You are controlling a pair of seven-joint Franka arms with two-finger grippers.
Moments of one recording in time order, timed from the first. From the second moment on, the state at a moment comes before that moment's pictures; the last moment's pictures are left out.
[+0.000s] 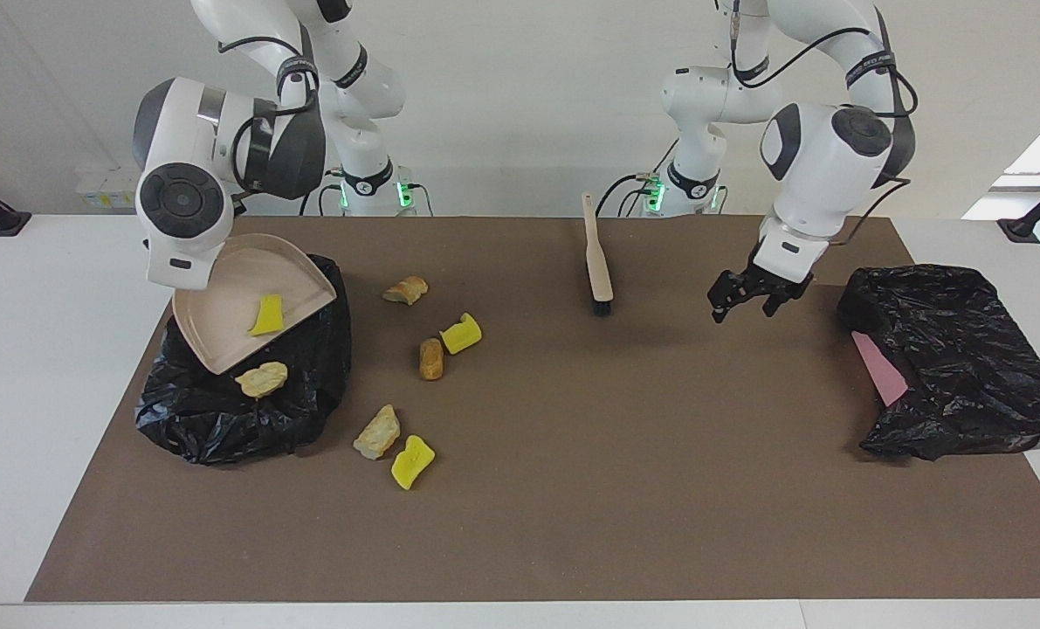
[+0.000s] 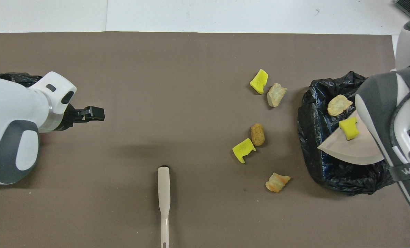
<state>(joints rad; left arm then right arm) -0.15 -0.02 0.00 -2.00 -0.08 2.08 -0.19 -0.11 0.29 0.17 -1.42 -0.56 1.06 -0.74</state>
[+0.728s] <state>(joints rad) -0.06 -0.02 -0.01 -1.69 -0.01 1.72 0.05 -0.02 0.29 0.18 -1.38 -0.79 0.94 -0.83</state>
